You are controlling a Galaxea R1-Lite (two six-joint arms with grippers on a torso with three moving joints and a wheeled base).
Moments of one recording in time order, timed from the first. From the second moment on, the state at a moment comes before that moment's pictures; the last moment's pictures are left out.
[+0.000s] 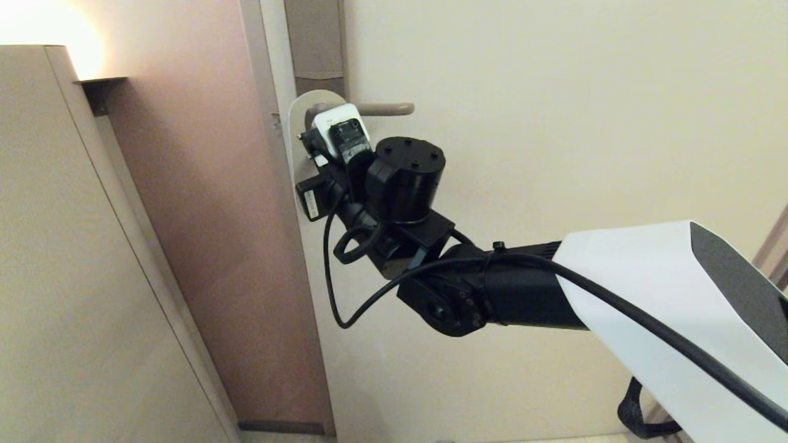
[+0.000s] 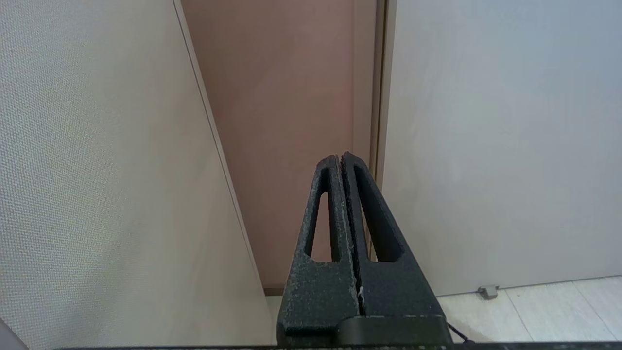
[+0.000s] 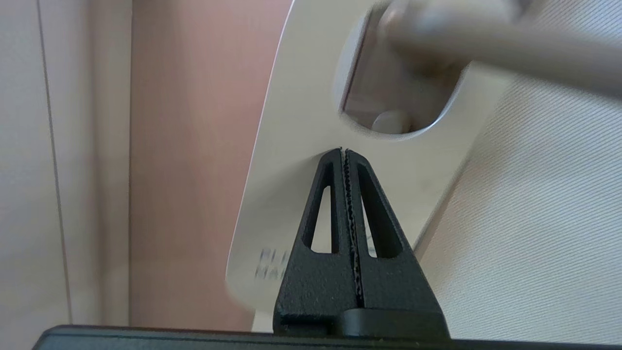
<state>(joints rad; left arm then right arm) 0.00 0.00 0.00 0.02 -0.03 0.04 0.87 2.35 -1.80 -0.81 -0.27 -0.24</state>
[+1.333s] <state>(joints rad) 0.00 0.00 0.00 0.02 -0.03 0.04 0.84 2.36 -1.79 -0.80 -0.27 -0.28</state>
